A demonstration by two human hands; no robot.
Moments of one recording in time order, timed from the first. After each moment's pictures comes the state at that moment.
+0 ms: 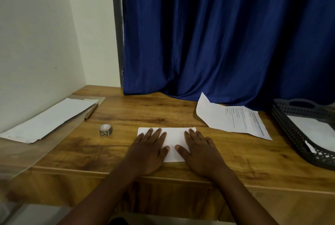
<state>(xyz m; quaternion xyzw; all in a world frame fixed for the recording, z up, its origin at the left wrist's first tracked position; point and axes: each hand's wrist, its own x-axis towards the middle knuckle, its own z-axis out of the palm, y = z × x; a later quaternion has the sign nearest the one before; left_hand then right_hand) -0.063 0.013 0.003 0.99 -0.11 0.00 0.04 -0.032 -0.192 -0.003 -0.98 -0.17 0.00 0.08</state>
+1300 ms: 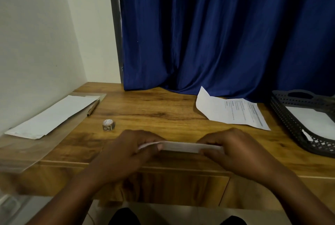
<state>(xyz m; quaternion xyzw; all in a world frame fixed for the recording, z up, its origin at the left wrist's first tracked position) -0.154 0.044 0.072 0.91 -0.24 0.08 0.34 -0.124 -0.247 0.090 -0.94 -0.30 -0.08 0.15</state>
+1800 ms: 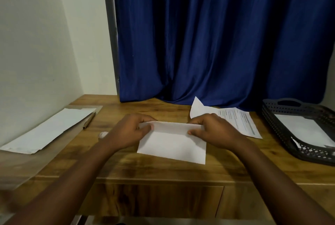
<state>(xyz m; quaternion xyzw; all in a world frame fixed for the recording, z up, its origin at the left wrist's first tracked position) -0.067 0.049 0.092 0.92 -0.15 0.11 0.34 -0.043 -0.235 0.104 -0.95 -0.23 -0.07 0.20</state>
